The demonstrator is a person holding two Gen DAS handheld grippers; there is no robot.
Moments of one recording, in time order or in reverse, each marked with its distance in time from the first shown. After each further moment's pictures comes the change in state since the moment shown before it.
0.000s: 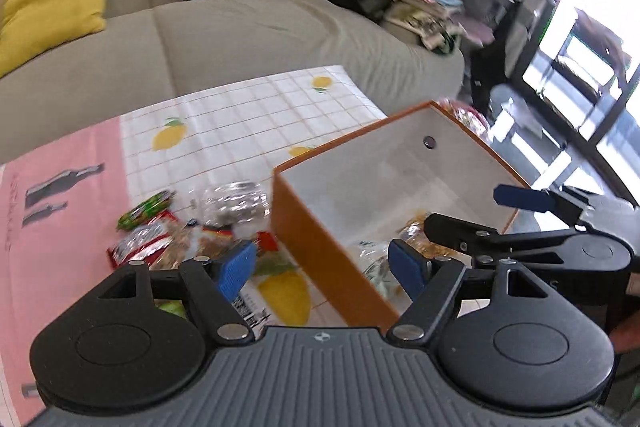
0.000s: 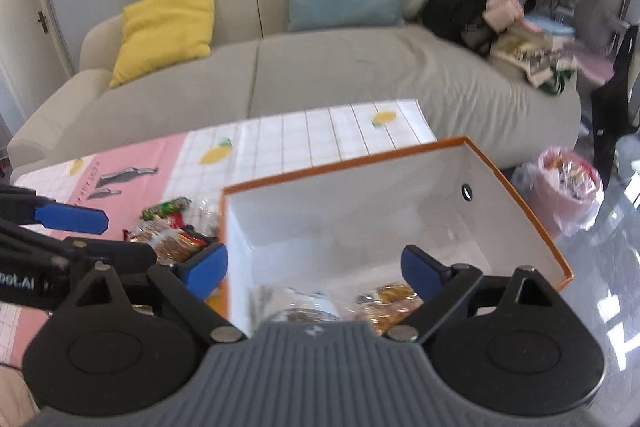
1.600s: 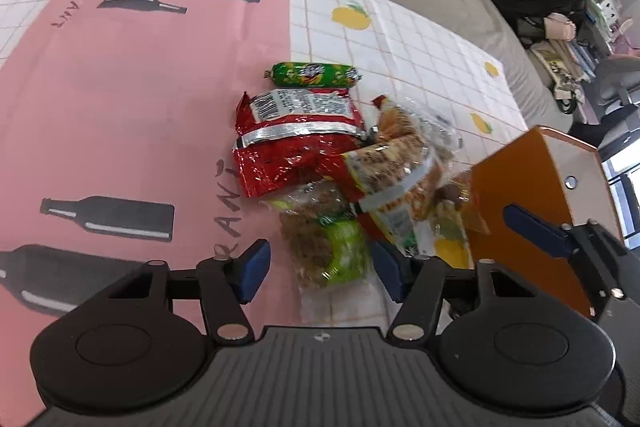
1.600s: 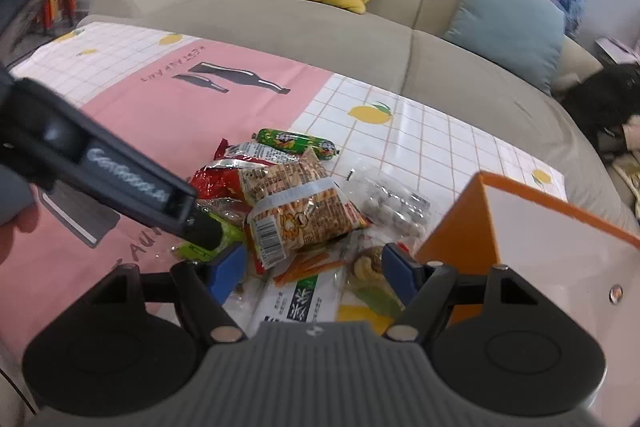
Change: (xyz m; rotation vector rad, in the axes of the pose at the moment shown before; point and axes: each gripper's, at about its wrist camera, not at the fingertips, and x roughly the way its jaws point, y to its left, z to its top) left arm 0.076 0.173 -0.087 -0.495 0.117 0.037; right arm 0.121 0.160 -0.059 -0.527 0.027 0.131
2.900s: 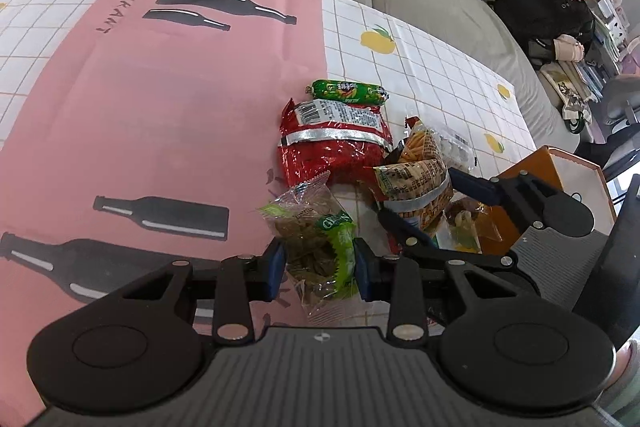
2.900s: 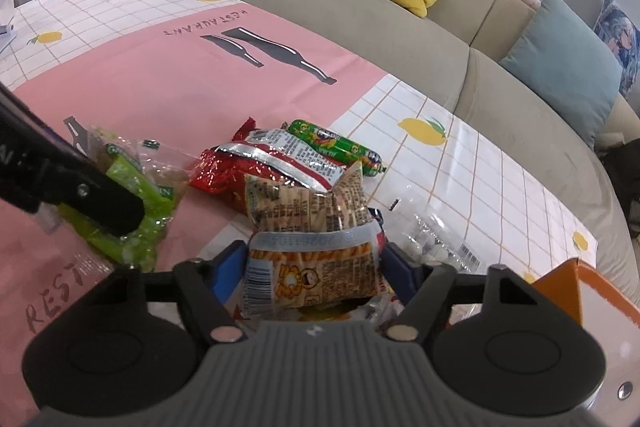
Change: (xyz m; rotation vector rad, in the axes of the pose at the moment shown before) left arm -0.035 0.022 -0.007 -0.037 -0.049 0.027; right arm 0.068 0.022 0.017 -0.179 0.039 0.032
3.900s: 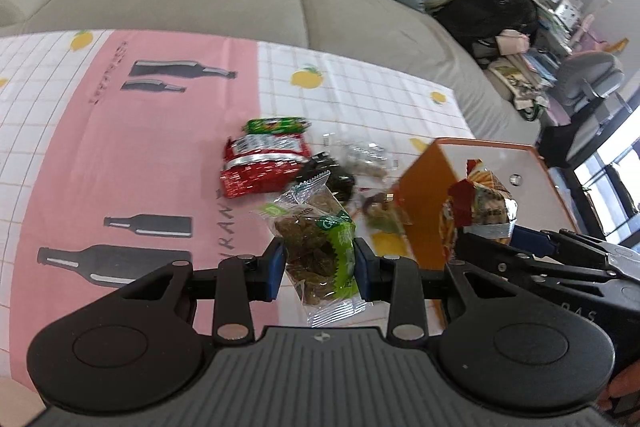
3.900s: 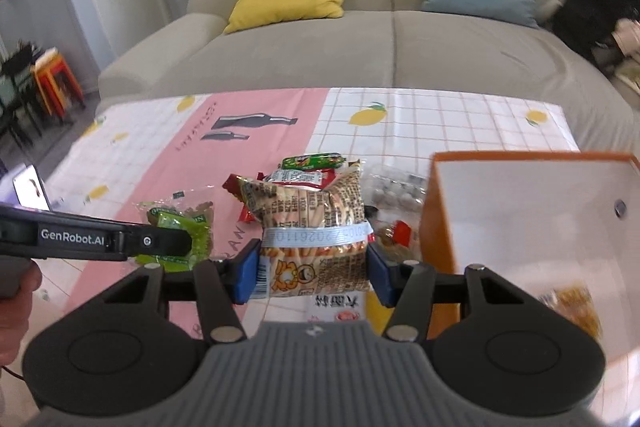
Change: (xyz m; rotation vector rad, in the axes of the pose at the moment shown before) left arm -0.091 -0.071 -0.024 0.150 -0.100 -0.036; right arm -0.177 -0.067 -0.030 0.542 -0.049 0.125
